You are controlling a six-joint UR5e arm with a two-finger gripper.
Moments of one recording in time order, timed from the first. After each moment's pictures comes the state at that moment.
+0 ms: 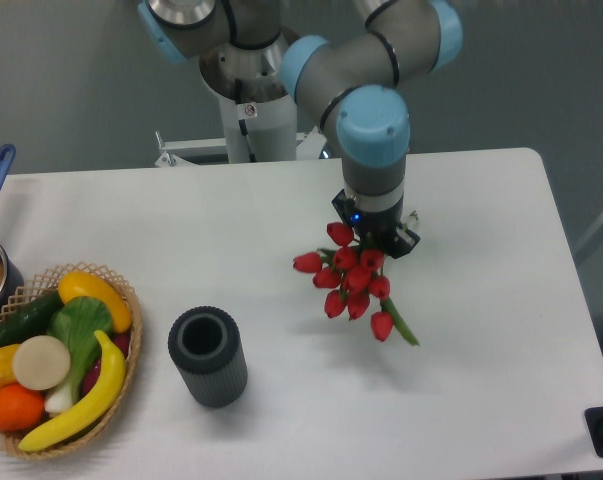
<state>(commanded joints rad) 2.52 -1.85 -1.76 -1.09 1.72 1.26</state>
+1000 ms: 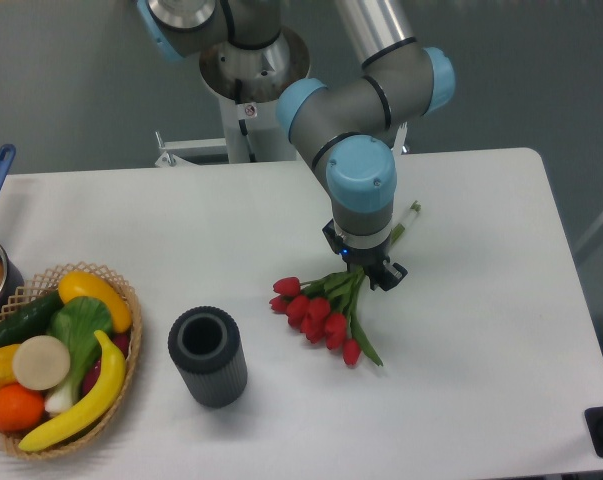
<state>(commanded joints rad) 2.52 -1.88 -1.74 -1.04 1.64 1.26</state>
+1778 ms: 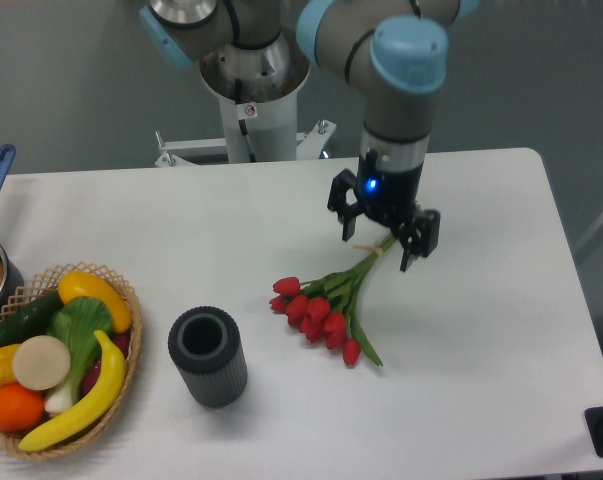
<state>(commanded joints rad) 2.67 -1.60 -1.73 -1.07 1.35 1.29</state>
